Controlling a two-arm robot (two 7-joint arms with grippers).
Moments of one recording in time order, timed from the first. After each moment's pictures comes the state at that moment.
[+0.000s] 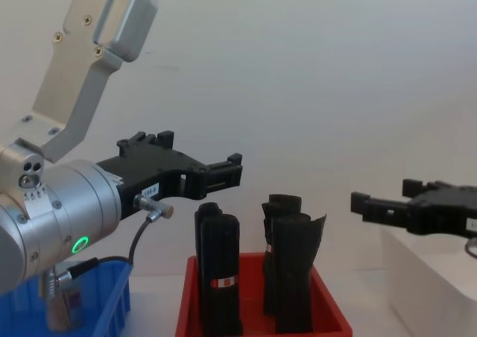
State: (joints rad) left arm -0.24 0.38 0.45 -1.63 -0.20 0.01 -0.01; right arm 0.18 0.30 -0.22 -1.51 0.31 0.05 0.41
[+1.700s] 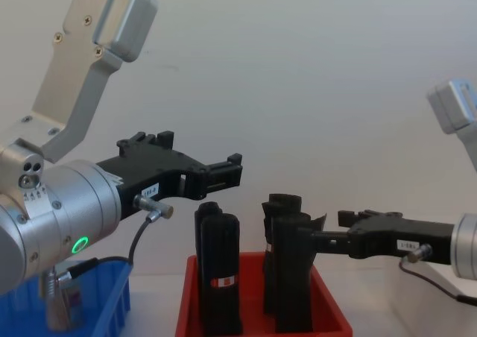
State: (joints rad) left arm -0.24 0.38 0.45 -1.63 -0.20 0.01 -0.01; right arm 0.48 0.19 -0.28 -1.05 0.22 0.00 0.66
